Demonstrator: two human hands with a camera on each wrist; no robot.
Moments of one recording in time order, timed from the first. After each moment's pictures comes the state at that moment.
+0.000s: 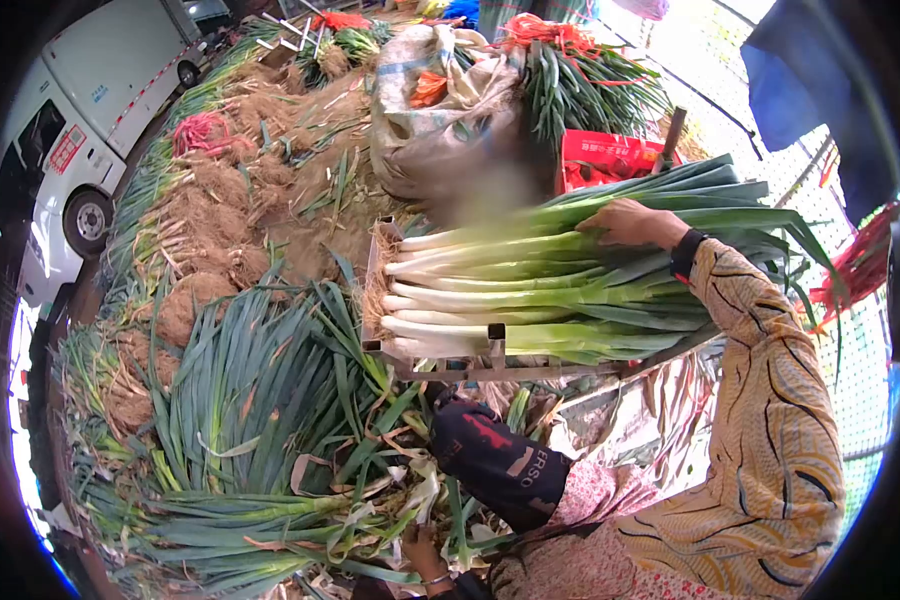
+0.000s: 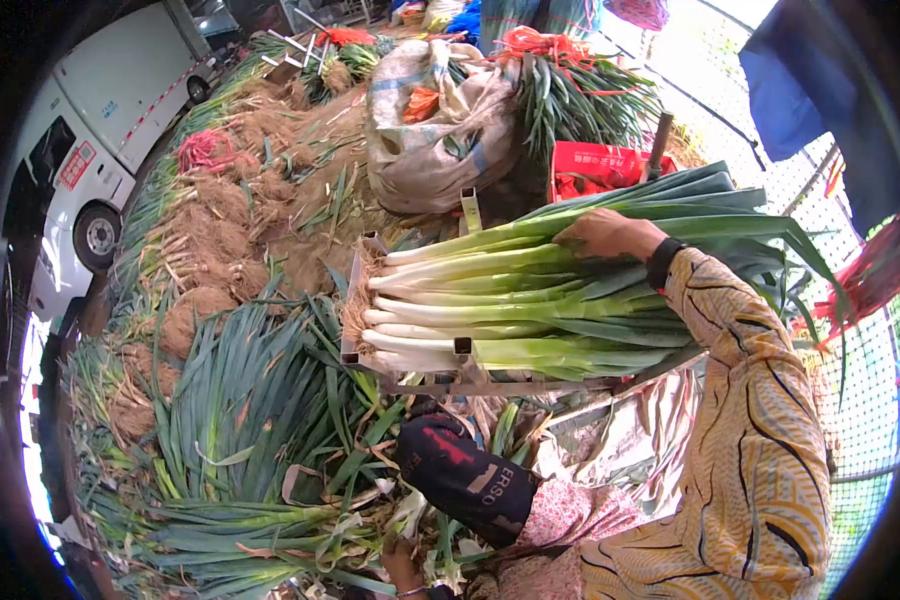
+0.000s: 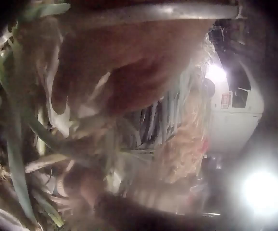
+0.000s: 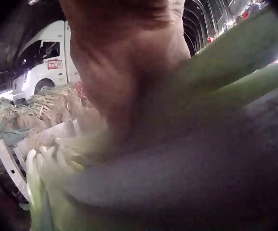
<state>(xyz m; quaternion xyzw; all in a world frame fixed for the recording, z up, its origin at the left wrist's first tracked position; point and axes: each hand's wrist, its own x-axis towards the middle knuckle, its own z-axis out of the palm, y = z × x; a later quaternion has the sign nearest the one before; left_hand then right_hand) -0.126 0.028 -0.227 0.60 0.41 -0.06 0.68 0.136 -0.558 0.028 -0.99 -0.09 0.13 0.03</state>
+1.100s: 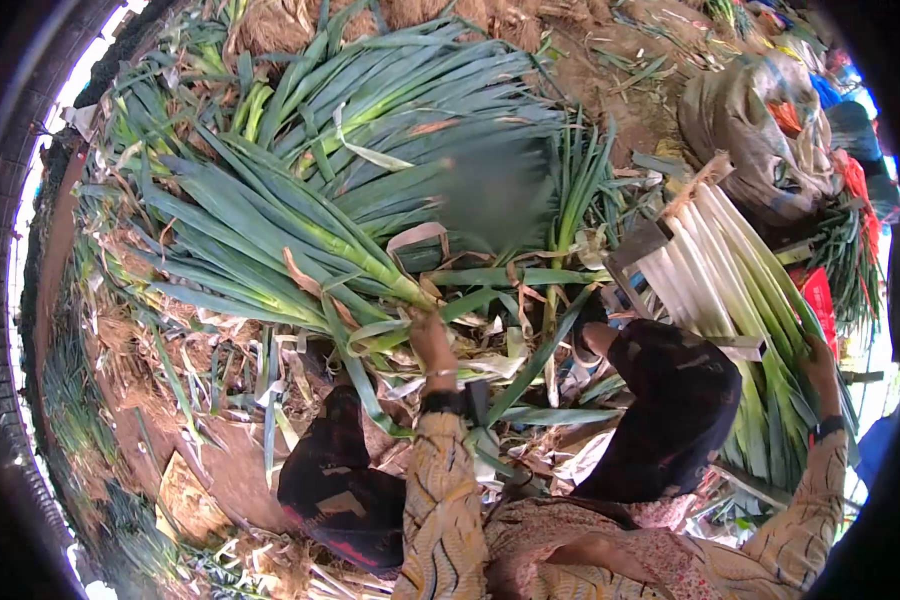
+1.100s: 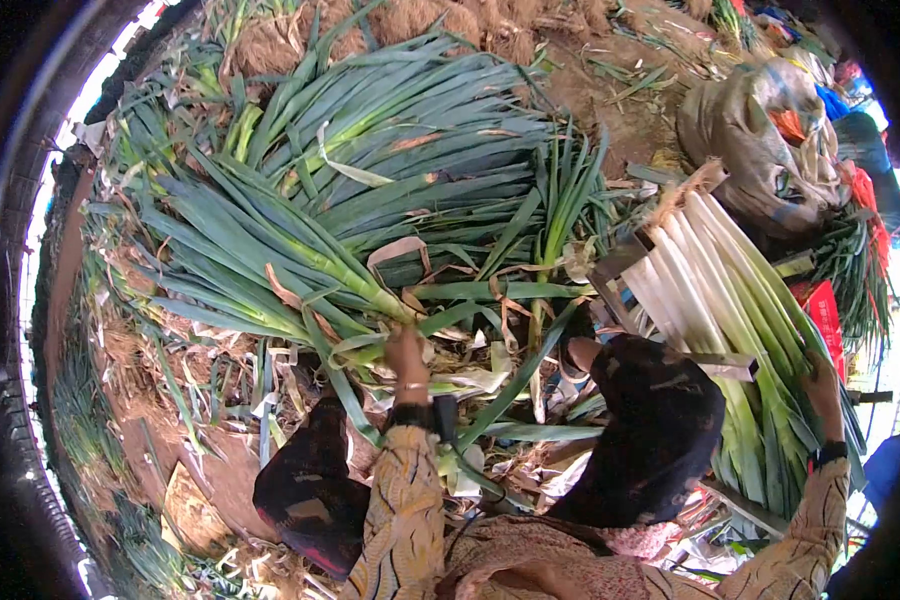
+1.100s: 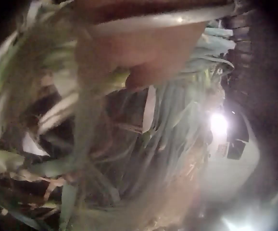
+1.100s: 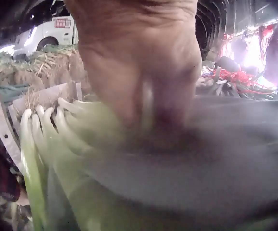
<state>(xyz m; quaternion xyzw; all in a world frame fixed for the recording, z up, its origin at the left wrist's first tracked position) -0.011 0.139 -0.335 0.54 0.52 0.26 0.61 0.158 -0.467 0.021 -0.99 -0.02 0.13 0.00</state>
